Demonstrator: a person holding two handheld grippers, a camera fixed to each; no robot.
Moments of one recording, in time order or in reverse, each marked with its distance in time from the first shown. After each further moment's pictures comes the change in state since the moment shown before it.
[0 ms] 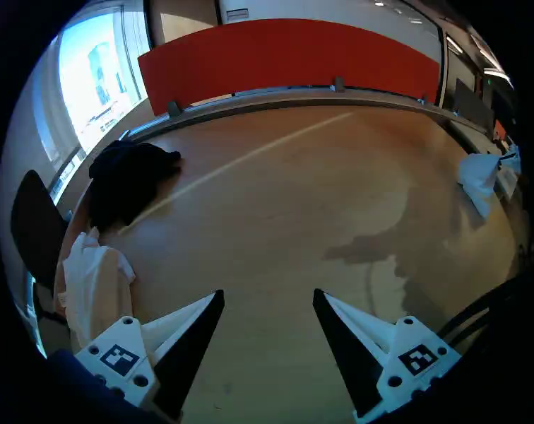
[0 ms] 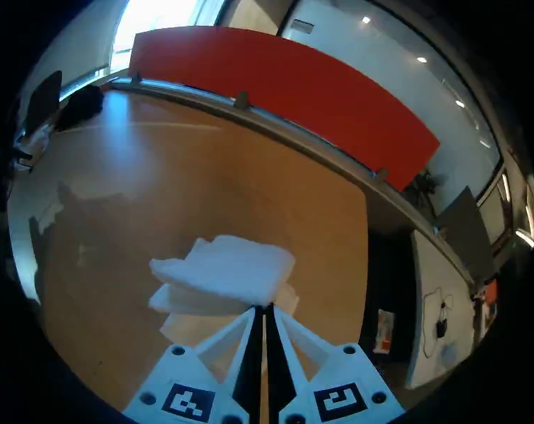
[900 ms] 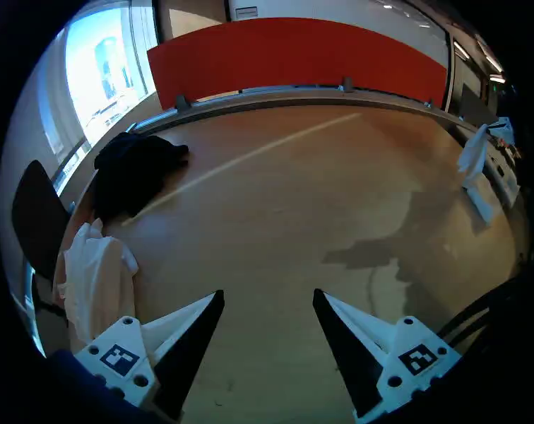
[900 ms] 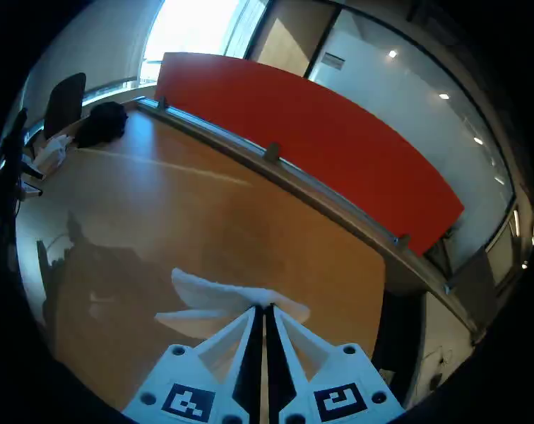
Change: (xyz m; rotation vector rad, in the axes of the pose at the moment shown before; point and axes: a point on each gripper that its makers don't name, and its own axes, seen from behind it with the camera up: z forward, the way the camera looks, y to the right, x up) left arm -0.007 -0.005 0.000 0.016 -0.007 -0.034; right arm 0.133 -0.031 0.023 0.083 0.170 -0.125
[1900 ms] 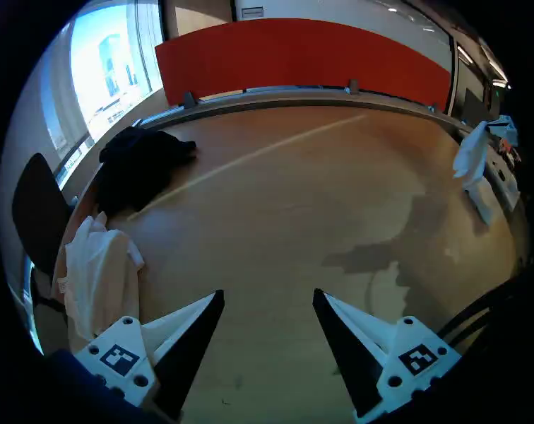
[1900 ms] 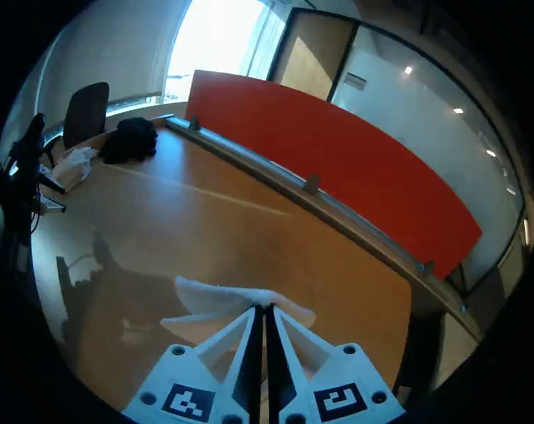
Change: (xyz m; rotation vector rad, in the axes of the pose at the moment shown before) left arm -0.007 -0.014 -0.003 0.004 0.004 -0.022; right arm 0.055 -0.082 -0.003 0.098 0.099 -0.028
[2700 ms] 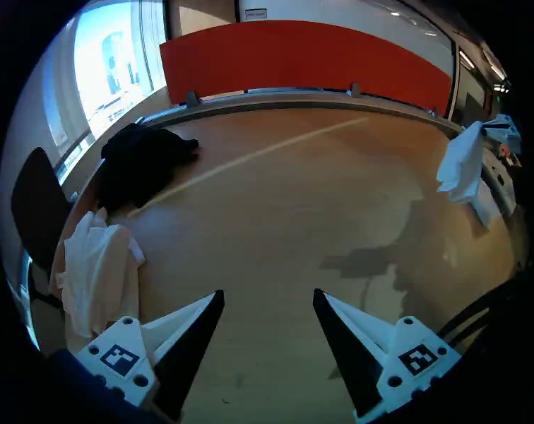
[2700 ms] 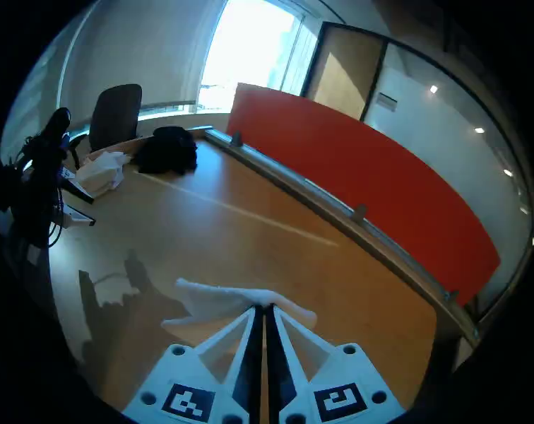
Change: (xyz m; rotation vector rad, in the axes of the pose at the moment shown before) left arm -0.005 -0.004 -0.002 -0.008 0.009 -0.020; right arm 0.053 -0.107 0.014 0.116 0.078 -0.063
